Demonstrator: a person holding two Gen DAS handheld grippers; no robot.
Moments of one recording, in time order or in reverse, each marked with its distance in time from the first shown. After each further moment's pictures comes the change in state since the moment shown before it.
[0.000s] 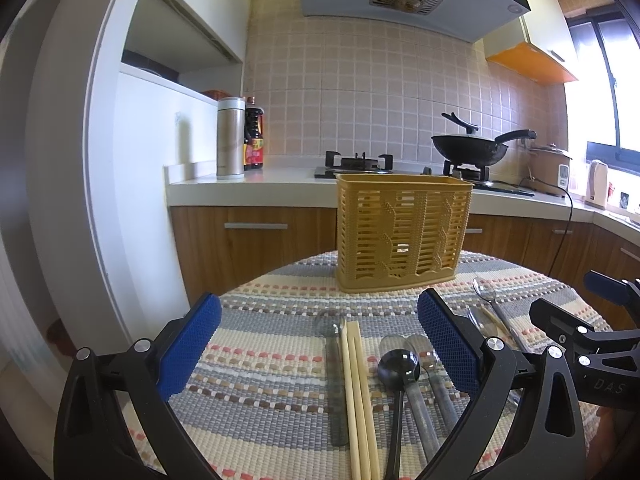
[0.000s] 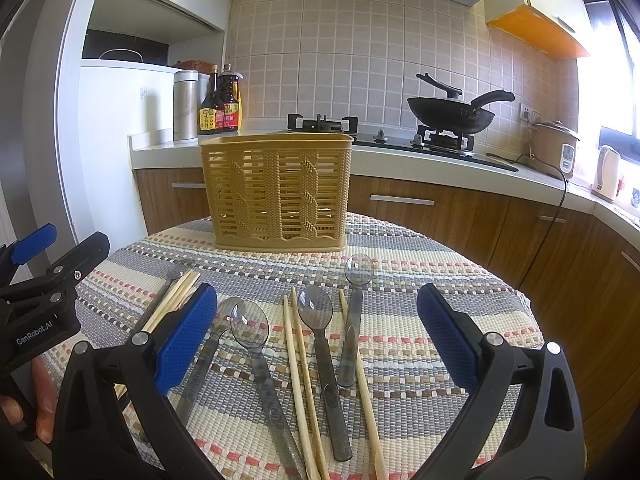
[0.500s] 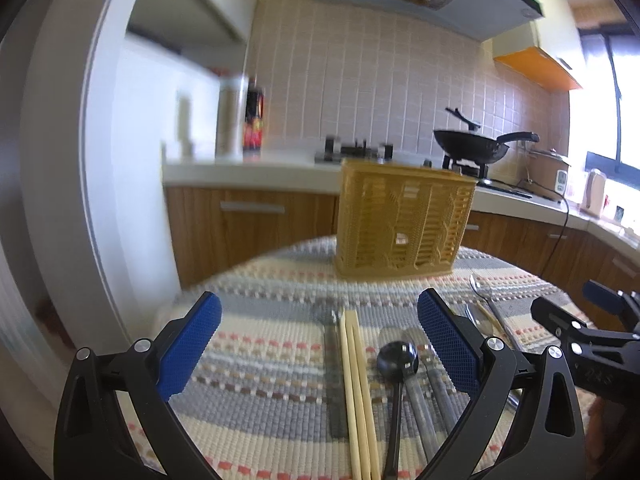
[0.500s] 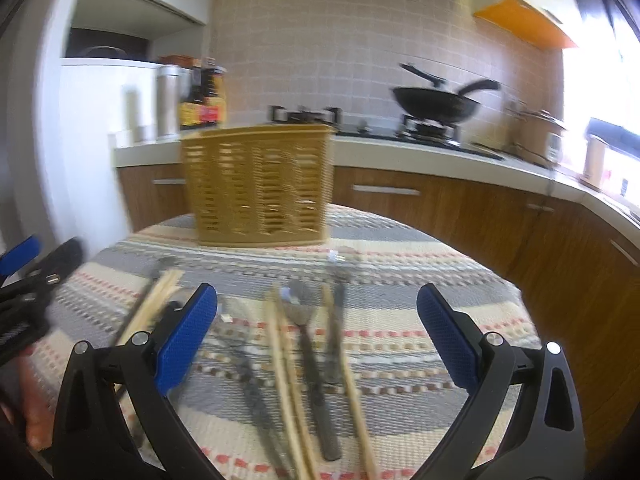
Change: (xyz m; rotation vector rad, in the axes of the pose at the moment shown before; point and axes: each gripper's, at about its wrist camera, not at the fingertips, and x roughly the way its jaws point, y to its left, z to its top) left arm 0.013 0.021 0.001 -0.094 0.105 -0.062; right arm 0.011 -0.007 0.000 0.037 0.042 -0.101
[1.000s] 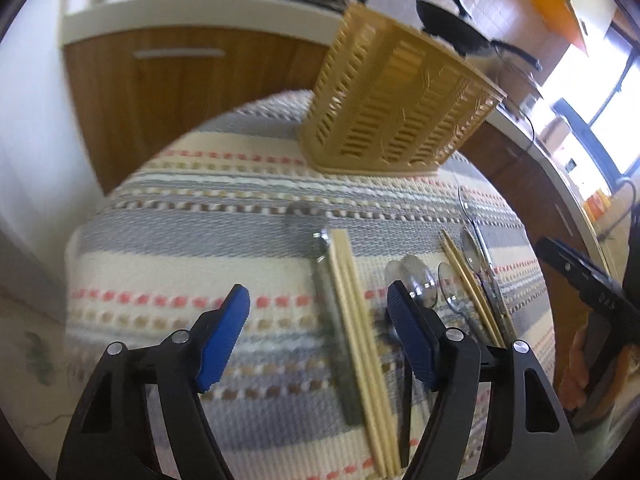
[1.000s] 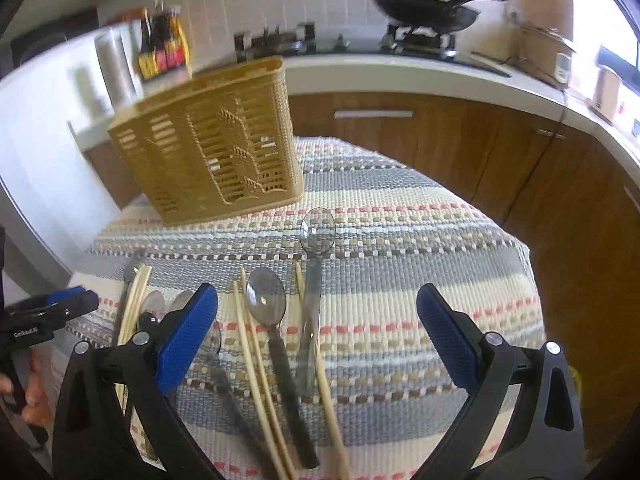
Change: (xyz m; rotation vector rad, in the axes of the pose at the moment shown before) left arm 0.123 0.039 0.028 -0.035 0.636 -0.309; right arm 0.072 -0.036 0.050 0.121 0.438 0.088
